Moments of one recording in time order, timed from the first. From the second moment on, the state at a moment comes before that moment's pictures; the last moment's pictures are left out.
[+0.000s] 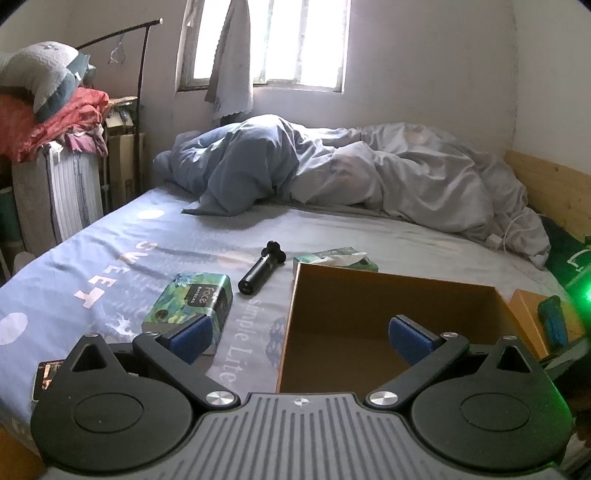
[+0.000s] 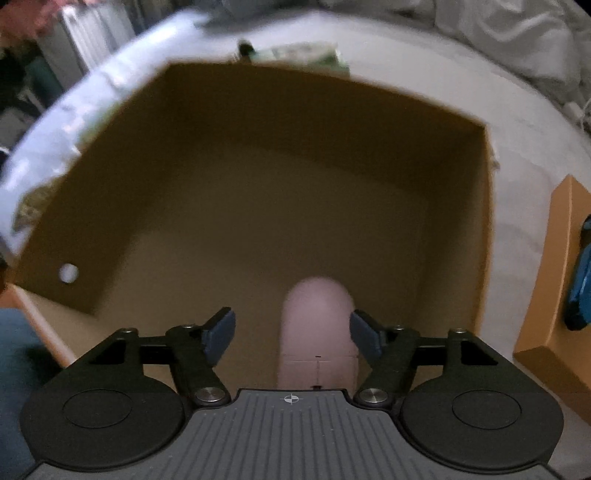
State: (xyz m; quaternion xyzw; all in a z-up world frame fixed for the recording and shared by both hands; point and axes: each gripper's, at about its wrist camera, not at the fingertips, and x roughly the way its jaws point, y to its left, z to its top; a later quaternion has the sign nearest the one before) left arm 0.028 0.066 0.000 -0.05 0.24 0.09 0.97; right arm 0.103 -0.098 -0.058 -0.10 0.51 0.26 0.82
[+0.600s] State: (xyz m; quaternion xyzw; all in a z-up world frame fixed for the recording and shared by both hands) left arm 0.020 0.058 0.003 -0.06 0.24 0.06 0.97; right arm 0.062 -0.231 0.053 0.02 0.30 0.24 0.92
